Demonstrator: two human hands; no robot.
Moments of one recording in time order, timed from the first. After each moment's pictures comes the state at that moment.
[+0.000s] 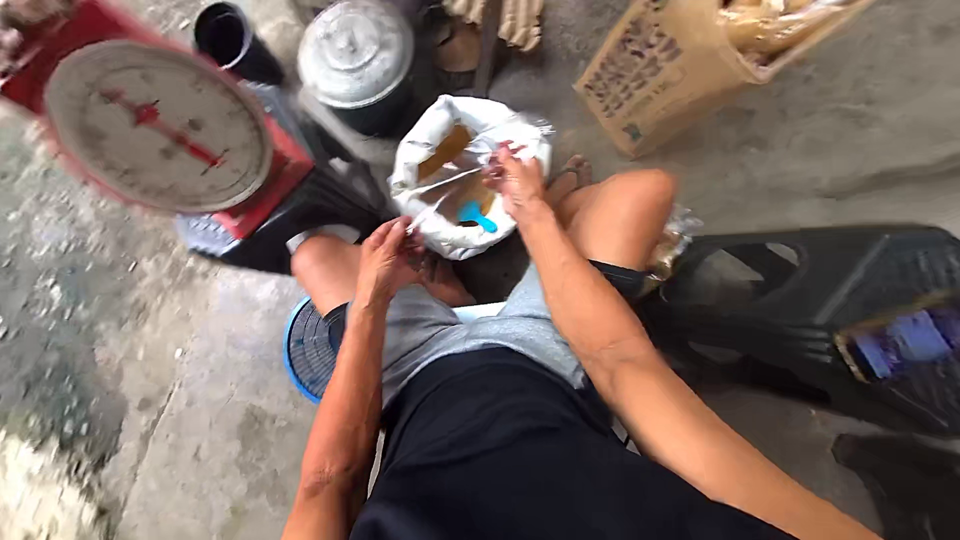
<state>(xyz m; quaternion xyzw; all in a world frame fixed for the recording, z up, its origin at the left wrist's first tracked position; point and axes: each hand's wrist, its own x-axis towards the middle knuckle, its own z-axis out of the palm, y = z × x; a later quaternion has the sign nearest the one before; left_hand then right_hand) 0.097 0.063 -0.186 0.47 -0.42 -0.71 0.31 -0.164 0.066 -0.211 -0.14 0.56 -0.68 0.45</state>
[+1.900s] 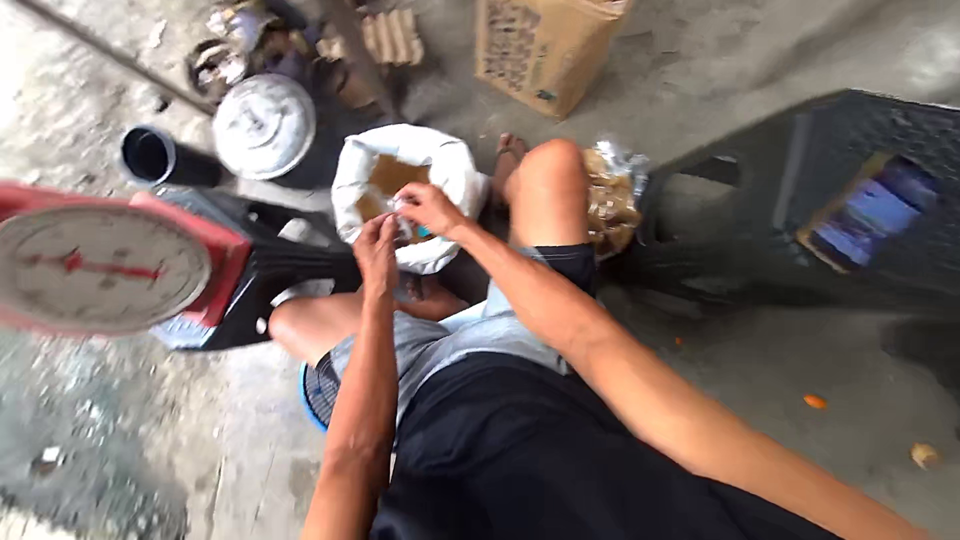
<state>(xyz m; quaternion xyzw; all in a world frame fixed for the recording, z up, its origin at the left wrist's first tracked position) -0.001 0.045 -0.215 0.41 -0.62 -0.60 0.31 -0.158 0.086 -0.217 -0.42 0.62 -0.53 0.41</state>
